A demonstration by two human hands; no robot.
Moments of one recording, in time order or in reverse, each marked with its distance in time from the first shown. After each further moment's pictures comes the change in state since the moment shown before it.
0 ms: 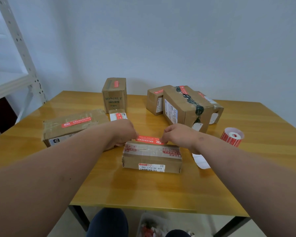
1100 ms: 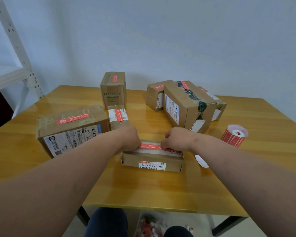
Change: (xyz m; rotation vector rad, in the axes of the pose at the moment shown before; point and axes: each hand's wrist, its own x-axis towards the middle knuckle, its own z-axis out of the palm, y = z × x) left_hand 0.018 -0.005 0.028 0.415 0.041 0.055; right_hand 0.017 0.007 0.011 -0.340 -0.066 0.062
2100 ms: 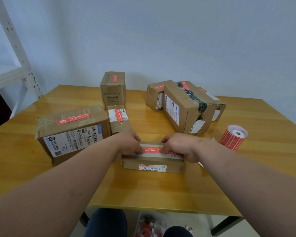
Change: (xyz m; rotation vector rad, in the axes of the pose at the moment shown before) left_hand -0.001 -0.013 0.013 -0.621 -0.136 -0.104; right_hand 0.006 0.008 0.015 0.545 -0.141 0.178
